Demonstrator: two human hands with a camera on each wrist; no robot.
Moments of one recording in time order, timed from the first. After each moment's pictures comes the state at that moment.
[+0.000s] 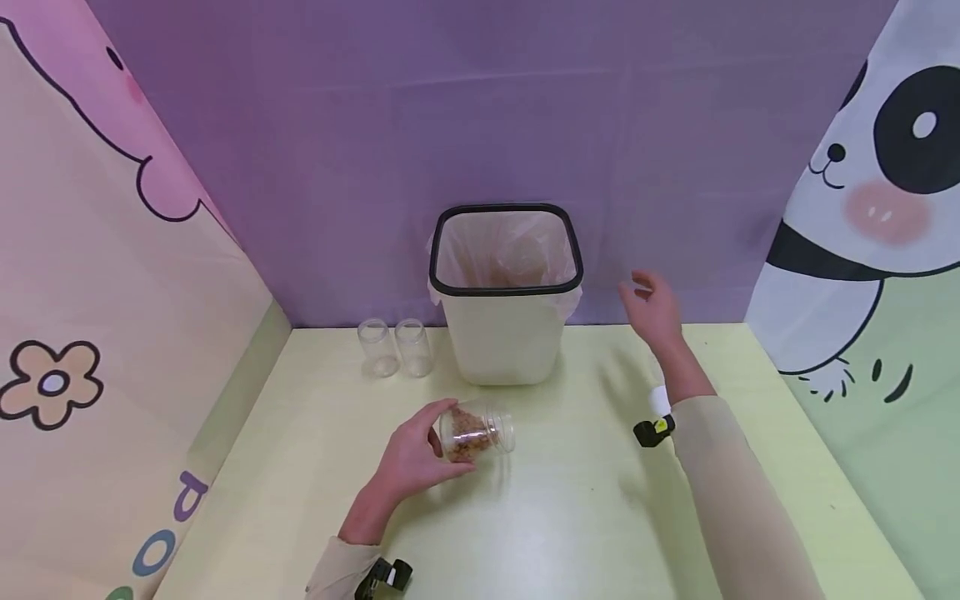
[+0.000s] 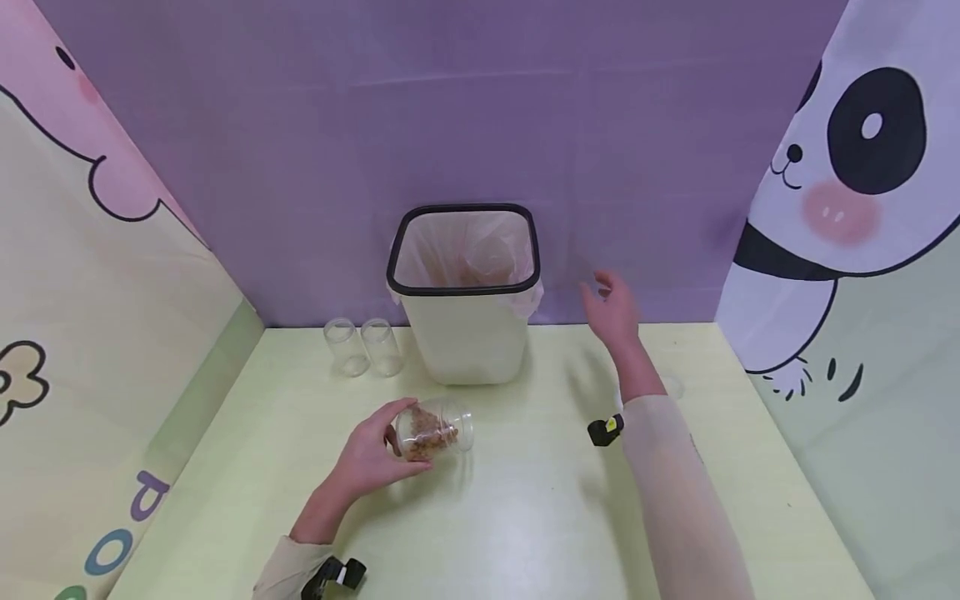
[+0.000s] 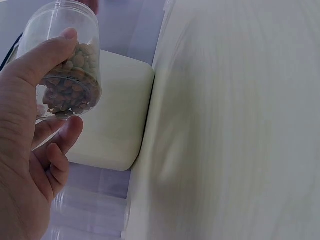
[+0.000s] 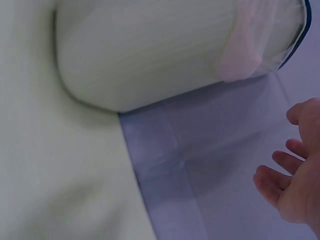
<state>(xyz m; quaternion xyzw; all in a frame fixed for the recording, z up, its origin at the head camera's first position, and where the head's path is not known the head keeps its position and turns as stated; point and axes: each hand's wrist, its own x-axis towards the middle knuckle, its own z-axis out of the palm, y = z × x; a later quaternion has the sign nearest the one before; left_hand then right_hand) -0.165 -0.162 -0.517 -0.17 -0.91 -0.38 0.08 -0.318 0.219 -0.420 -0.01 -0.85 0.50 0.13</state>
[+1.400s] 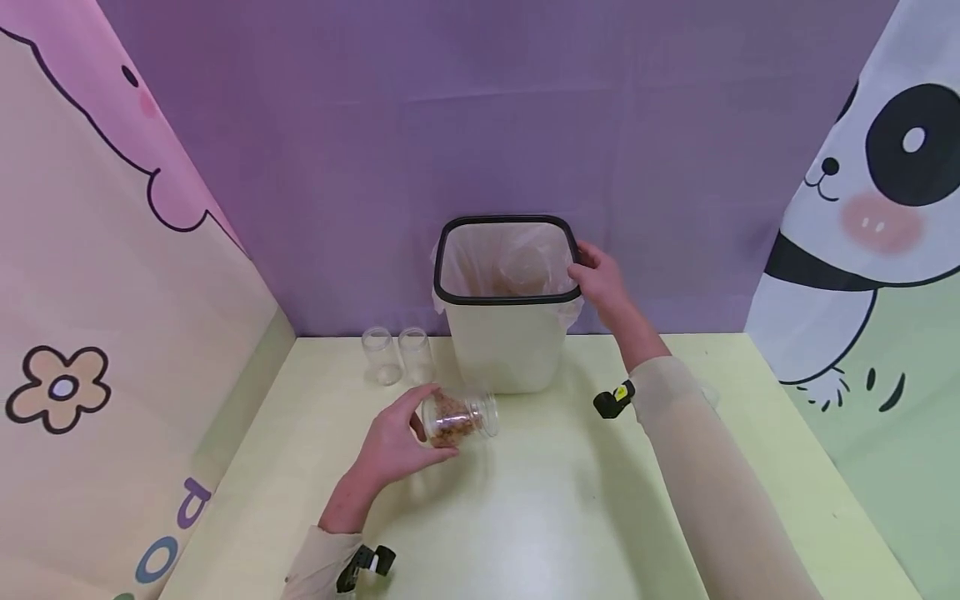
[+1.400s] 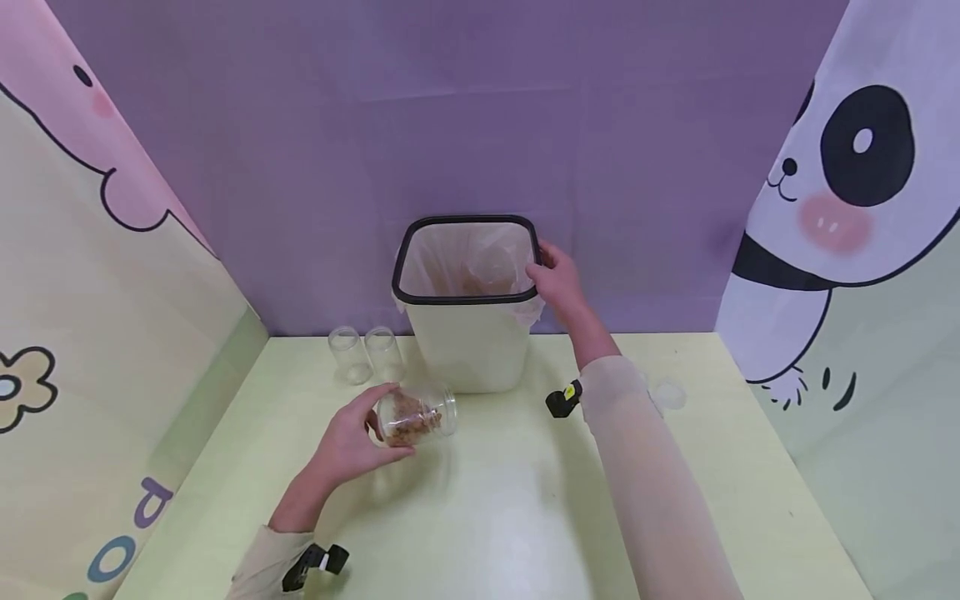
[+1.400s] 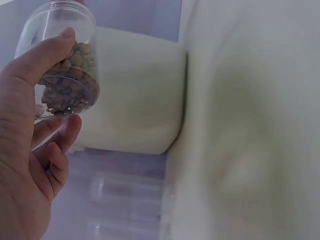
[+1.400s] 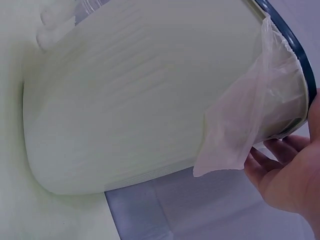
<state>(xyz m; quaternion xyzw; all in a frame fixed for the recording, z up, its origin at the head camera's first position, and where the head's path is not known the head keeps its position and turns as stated) -0.188 -0.184 -0.495 -0.19 -0.90 -0.37 0.11 -0.351 0.146 -0.364 0.00 -0.78 0.63 0.02</state>
